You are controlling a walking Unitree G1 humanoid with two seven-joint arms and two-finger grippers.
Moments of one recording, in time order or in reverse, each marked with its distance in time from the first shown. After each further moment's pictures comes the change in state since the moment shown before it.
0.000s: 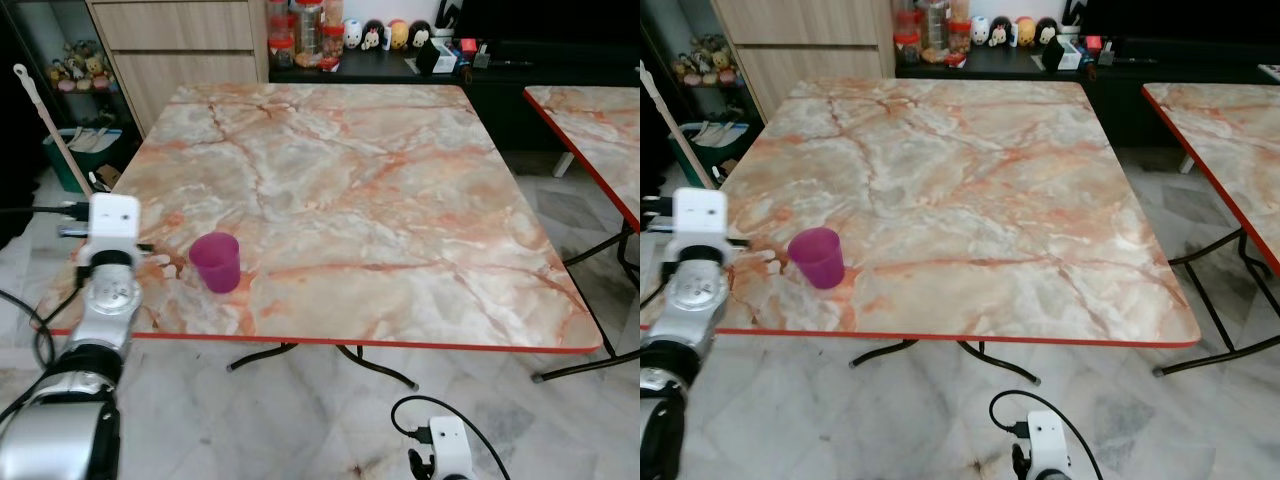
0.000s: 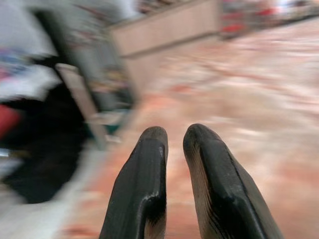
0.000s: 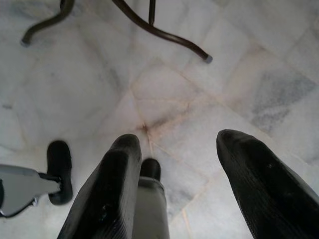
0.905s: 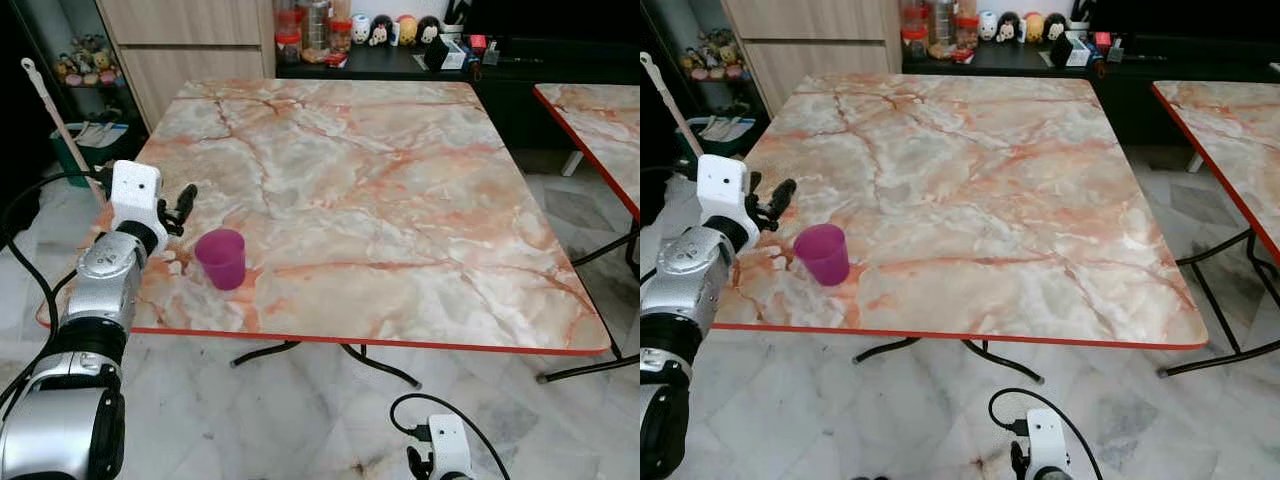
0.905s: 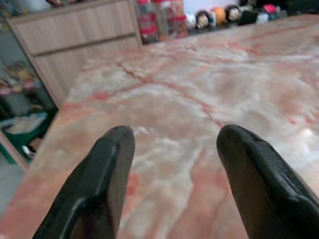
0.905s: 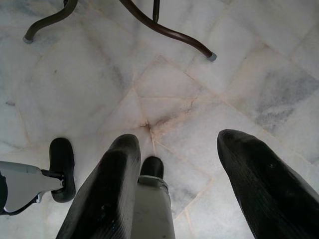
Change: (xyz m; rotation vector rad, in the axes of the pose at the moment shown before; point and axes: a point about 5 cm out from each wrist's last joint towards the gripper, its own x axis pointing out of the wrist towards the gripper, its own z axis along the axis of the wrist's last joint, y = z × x) left arm 0.012 0.006 0.032 -0.104 0.003 -0.315; right arm 0.000 0.001 -0.001 0.006 0.003 -0.001
